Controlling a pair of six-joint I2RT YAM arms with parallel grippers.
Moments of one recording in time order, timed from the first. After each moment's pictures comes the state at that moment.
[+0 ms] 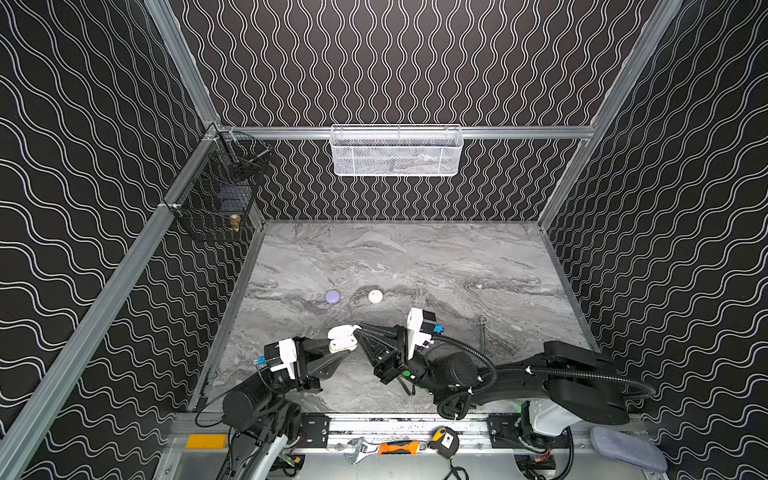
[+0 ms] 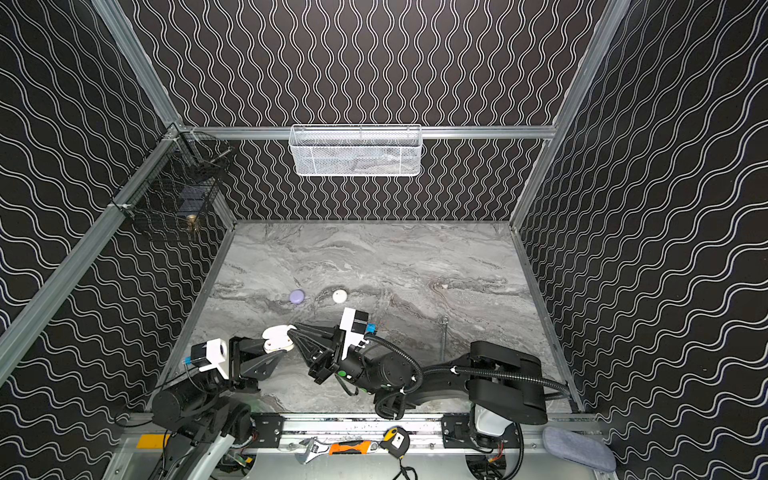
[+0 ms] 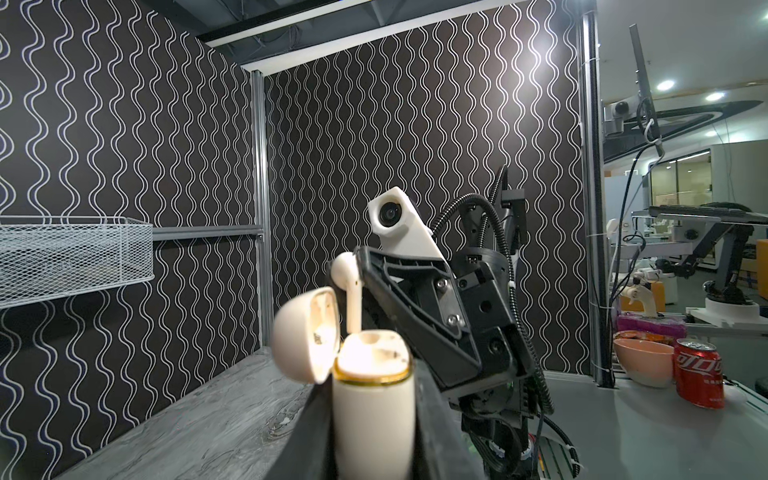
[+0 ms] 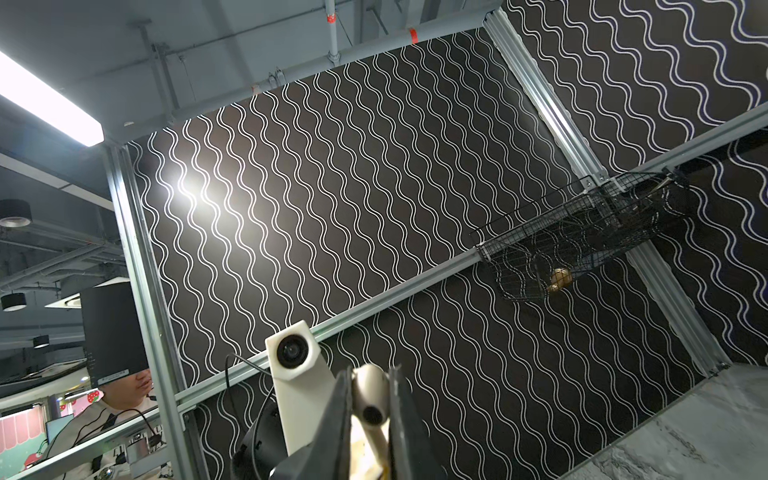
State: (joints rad) left arm -0.33 0.06 0.15 0.65 0.81 -0.54; right arm 1.39 1.60 0.70 1.53 0.12 0.42
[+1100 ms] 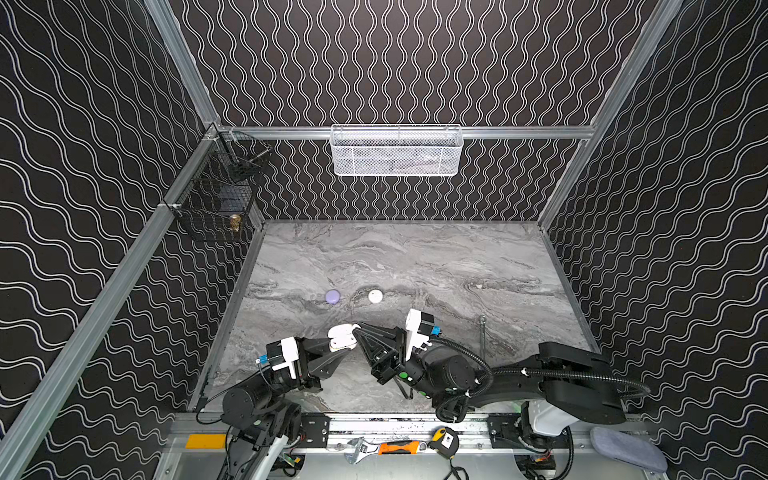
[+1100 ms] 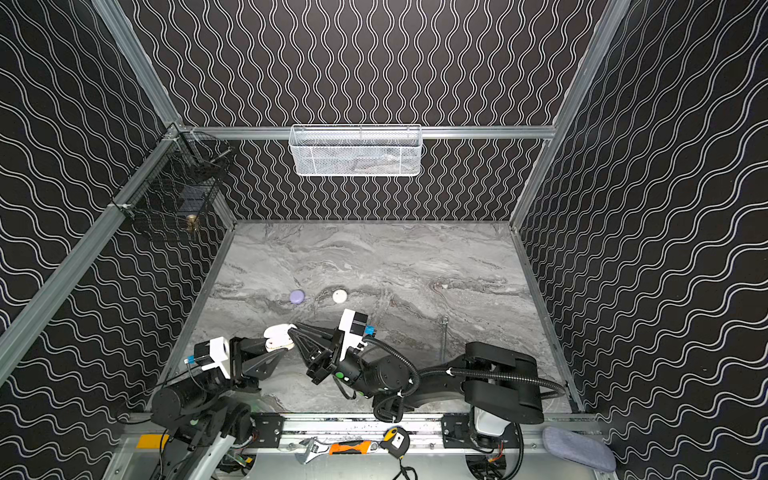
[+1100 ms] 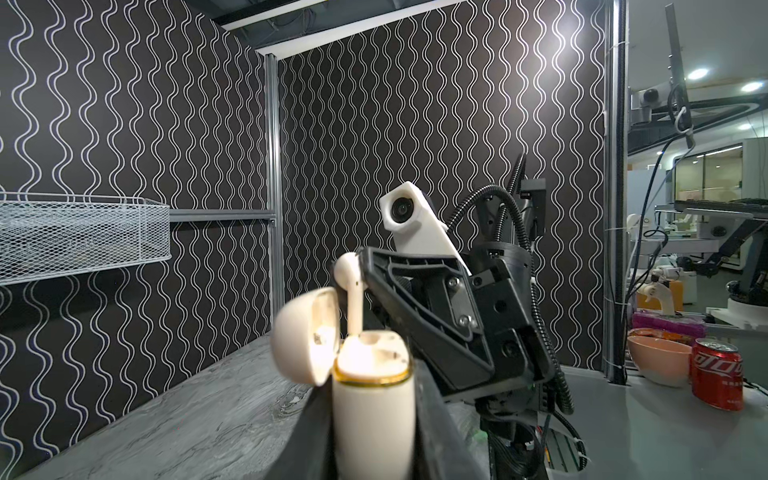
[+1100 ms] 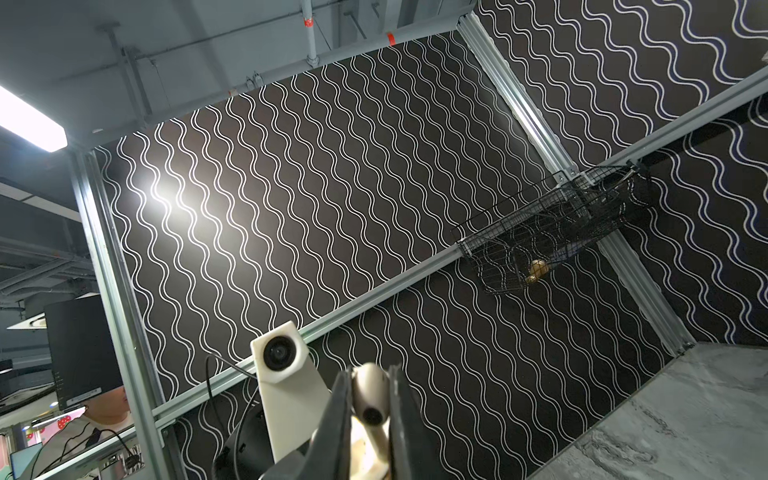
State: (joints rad) left arm -0.33 0.02 0.16 0.50 0.79 -0.48; right arm 1.41 1.63 0.70 1.53 0.18 0.42
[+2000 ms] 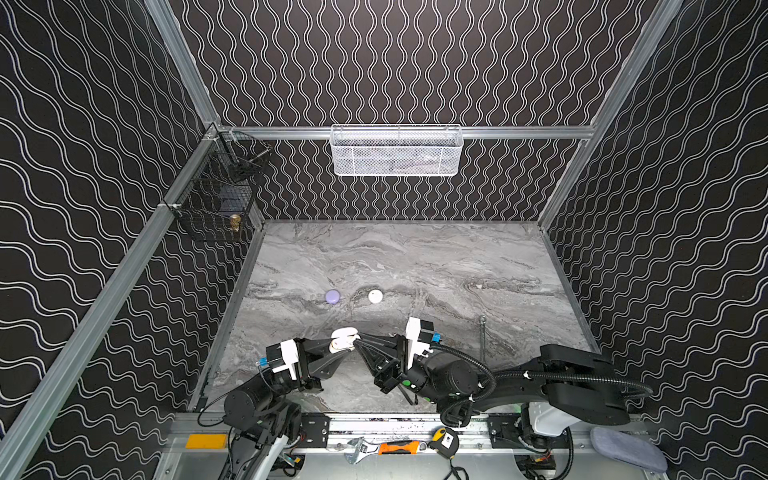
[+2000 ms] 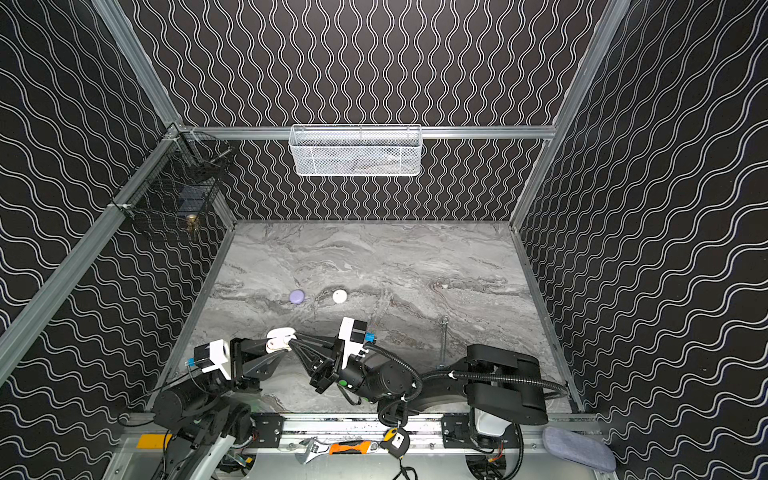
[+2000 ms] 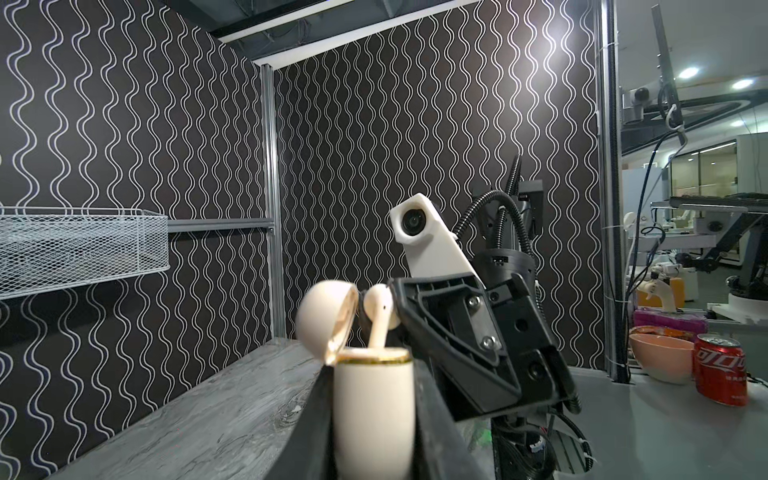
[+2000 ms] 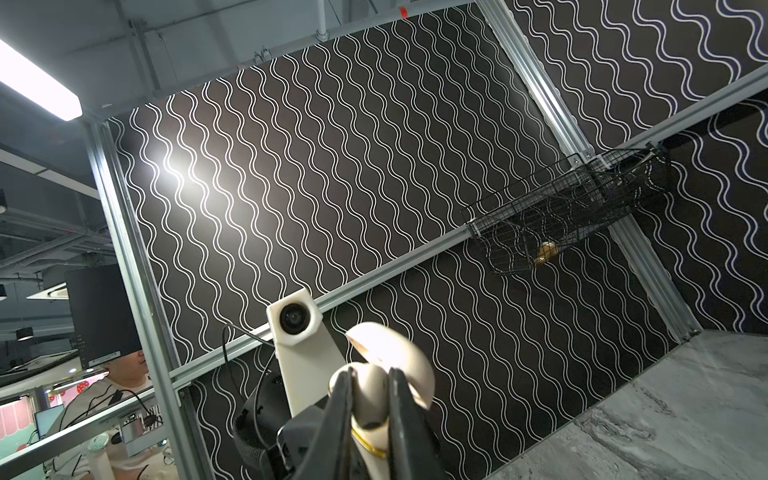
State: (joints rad) left arm -0.33 0.02 0.13 0.59 0.79 -0.50; right arm 1.43 1.60 0.65 1.53 0.17 0.40
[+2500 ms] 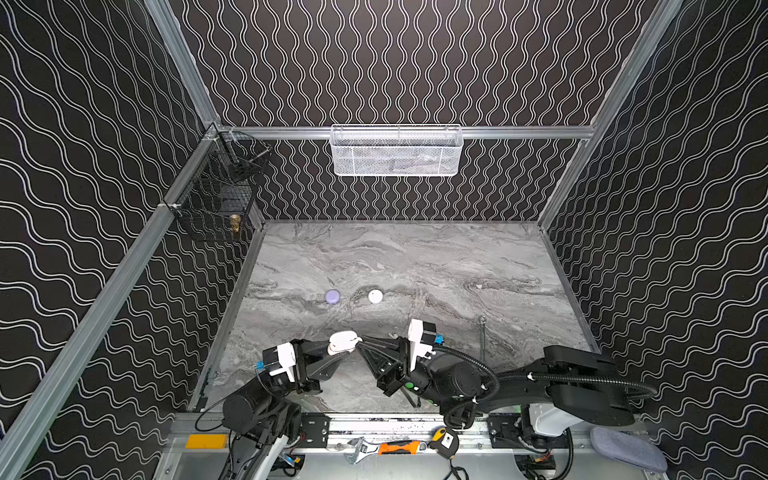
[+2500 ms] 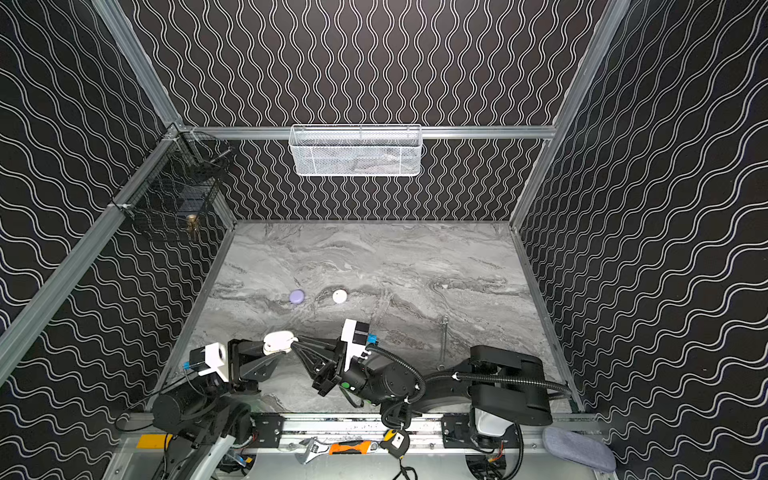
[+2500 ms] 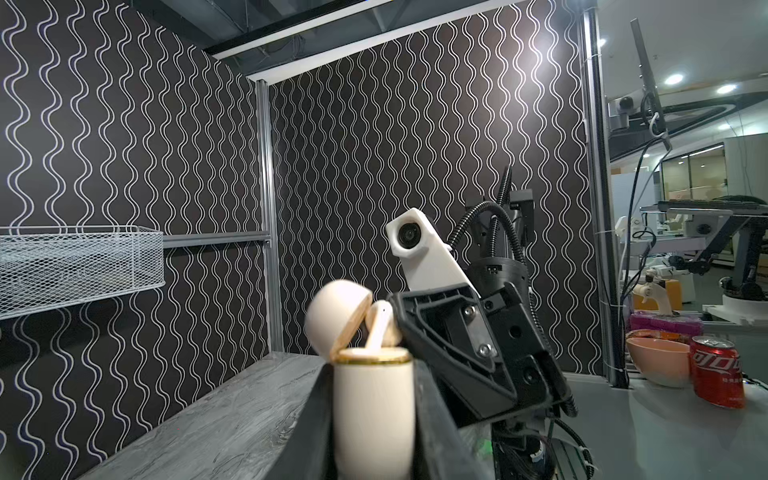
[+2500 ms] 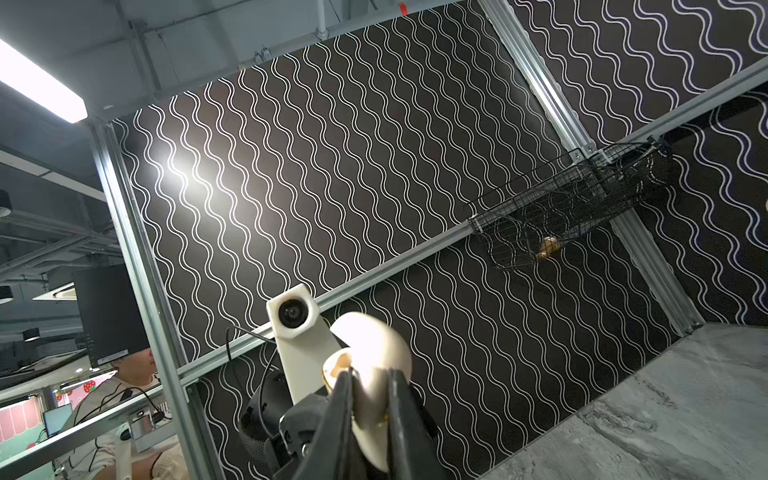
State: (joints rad) left arm -0.33 0.02 0.12 0.65 0.80 -0.52; right arm 1.43 1.57 0.63 1.53 0.18 0.40
